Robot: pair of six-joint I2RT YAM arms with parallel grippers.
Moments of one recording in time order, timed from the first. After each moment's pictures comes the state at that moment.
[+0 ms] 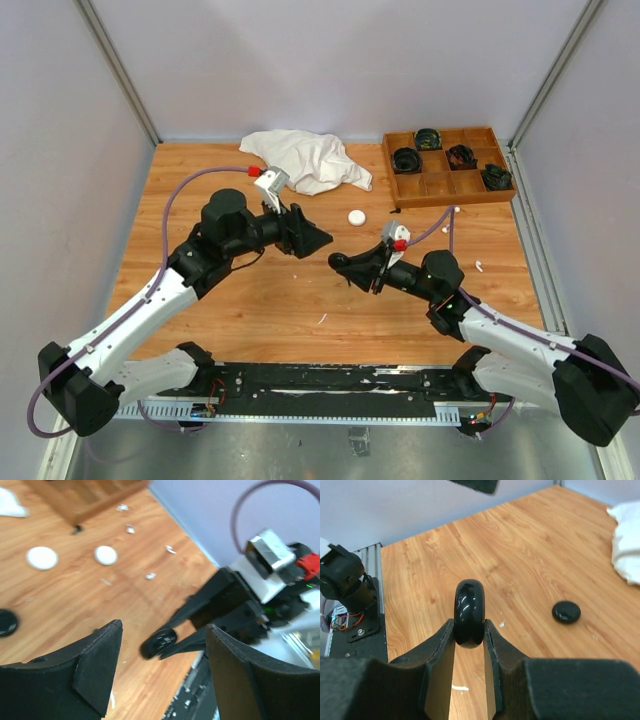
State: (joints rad) left arm -0.64 1.05 0.95 -0.08 0.44 -0.47; right arm 0.72 1.03 0.36 0.76 -0.48 0.16
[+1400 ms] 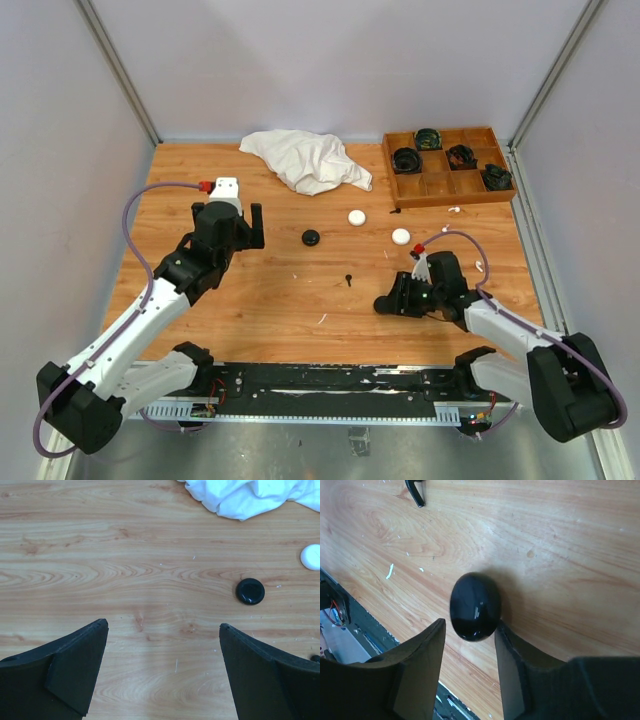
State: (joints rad) left arm -0.50 0.96 0.83 -0.37 -0.48 -0.24; right arm 0.36 1.10 0.30 -0.09 -0.48 0.52
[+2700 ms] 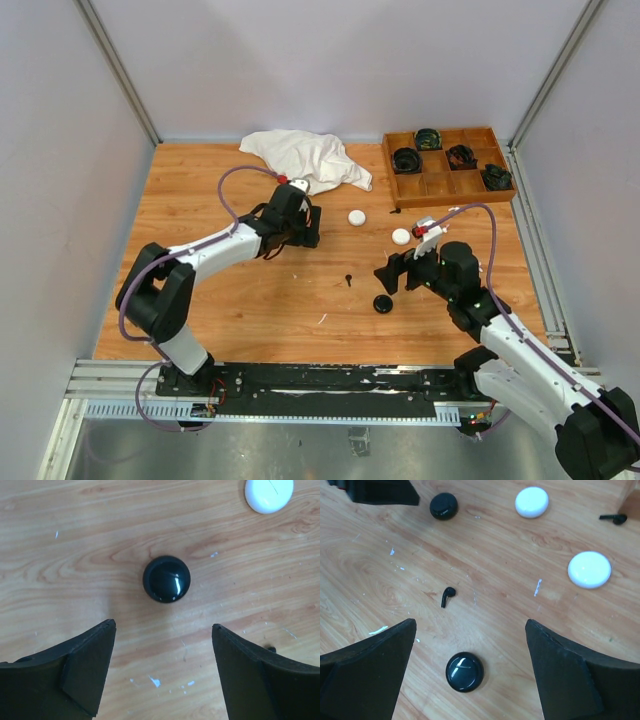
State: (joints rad) left arm -0.59 1.60 1.03 -0.20 -0.16 -0.35; right arm 0.46 0.80 0.42 -0.02 -0.22 0.13
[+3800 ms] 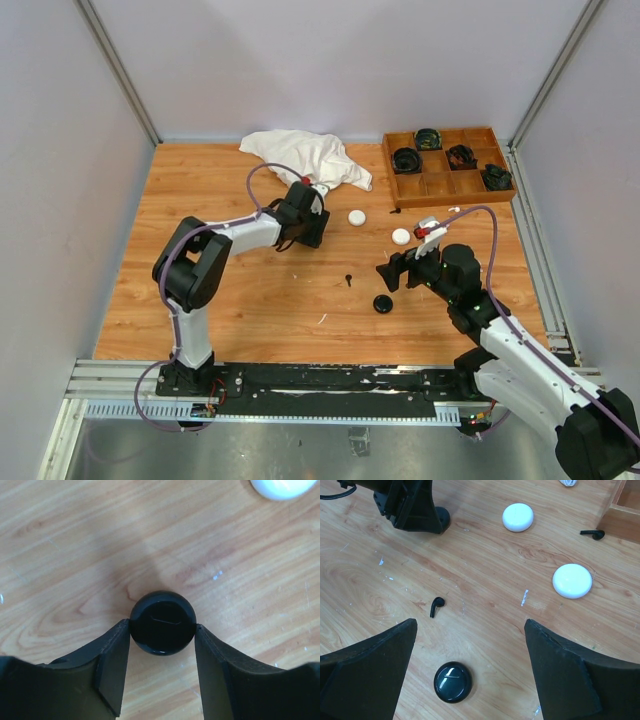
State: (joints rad) left arm -0.57 1.92 1.20 -0.14 -0.04 -0.13; right arm 0.47 0.78 0.38 0.08 -0.17 0.09
